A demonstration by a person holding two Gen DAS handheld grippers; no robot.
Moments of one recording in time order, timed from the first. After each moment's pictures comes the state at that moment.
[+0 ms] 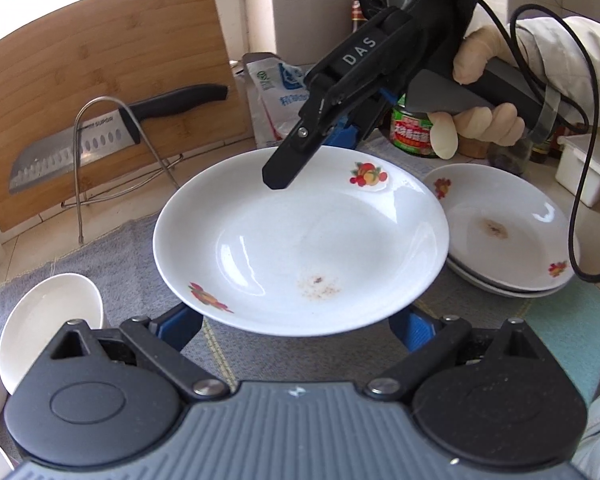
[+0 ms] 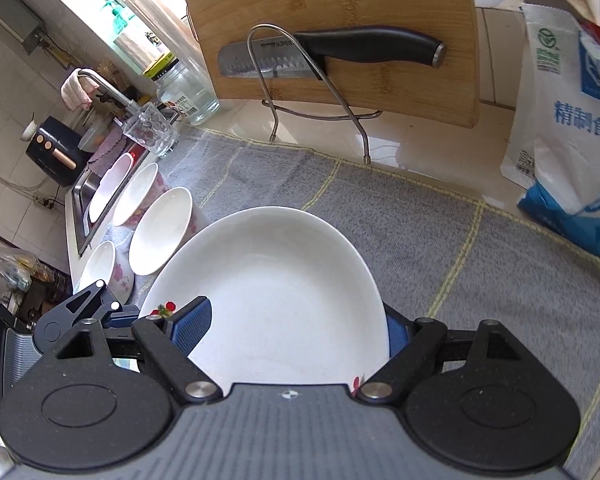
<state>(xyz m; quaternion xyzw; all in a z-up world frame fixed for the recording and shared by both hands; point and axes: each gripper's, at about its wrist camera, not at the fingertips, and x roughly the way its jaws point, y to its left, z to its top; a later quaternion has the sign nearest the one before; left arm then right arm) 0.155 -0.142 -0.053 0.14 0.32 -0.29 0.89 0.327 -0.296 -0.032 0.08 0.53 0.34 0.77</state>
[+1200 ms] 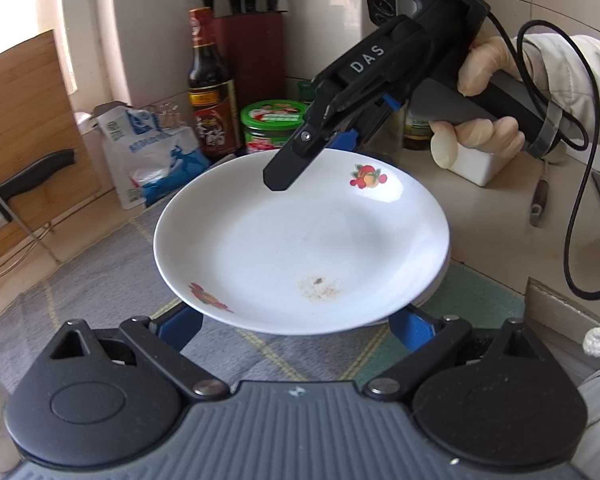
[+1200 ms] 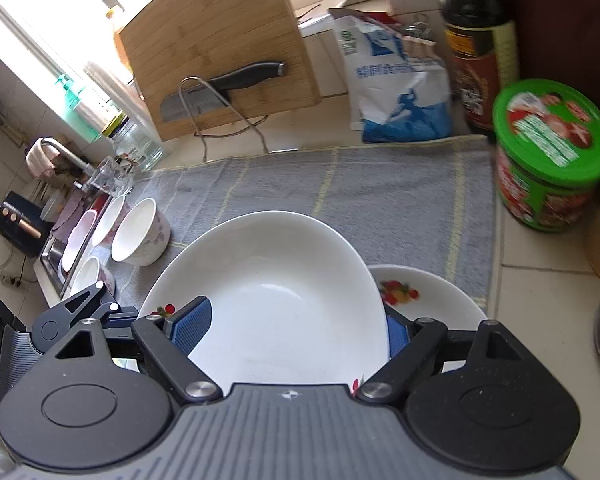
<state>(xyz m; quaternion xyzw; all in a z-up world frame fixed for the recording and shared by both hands) 0.116 -0.208 -0.036 0.18 0.29 -0.43 0.84 0.206 -0.408 -0.011 0.15 0.49 0.21 0.83</state>
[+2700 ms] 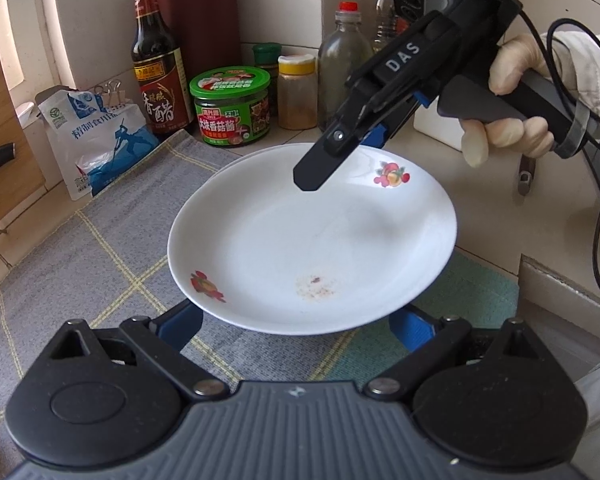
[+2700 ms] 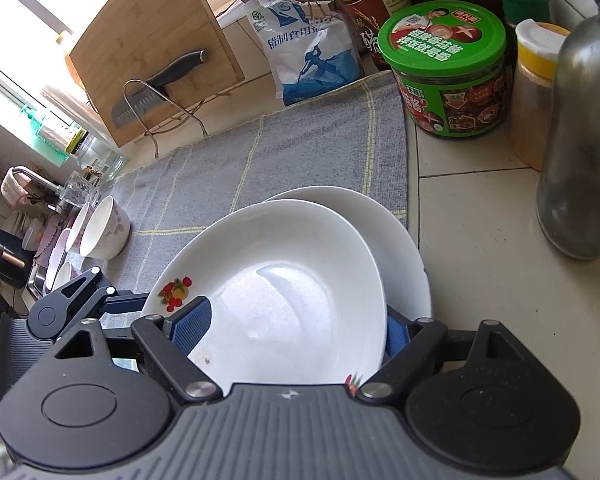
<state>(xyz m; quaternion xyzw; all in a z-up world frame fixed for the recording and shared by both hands) 0.119 -0.248 -0.055 0.21 0.32 -0.45 0.80 0.163 -0.451 -0.044 0.20 0.50 0.16 0.83</state>
